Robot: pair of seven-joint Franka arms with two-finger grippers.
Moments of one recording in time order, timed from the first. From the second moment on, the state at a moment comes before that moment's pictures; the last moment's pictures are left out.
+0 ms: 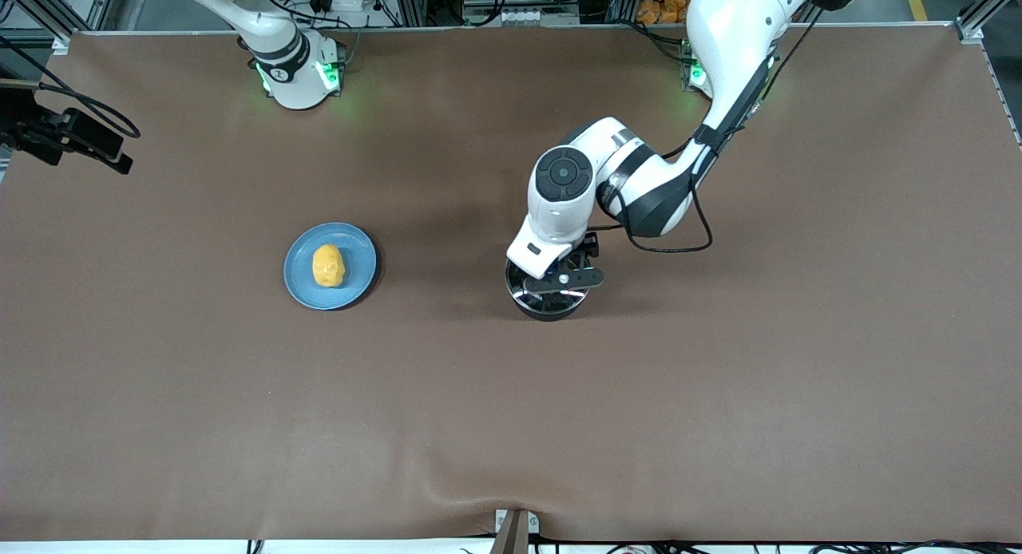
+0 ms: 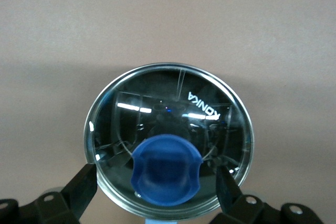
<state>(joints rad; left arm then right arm) -0.43 0.63 -0.36 -1.51 0.21 2.07 -0.94 0.01 -0.02 0.01 -1.47 0.03 1.42 0.18</state>
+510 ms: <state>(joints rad) -0.44 0.67 -0.36 -1.51 0.23 2.11 -0.94 0.01 -0.02 0.01 -1.47 0.03 1.42 0.18</state>
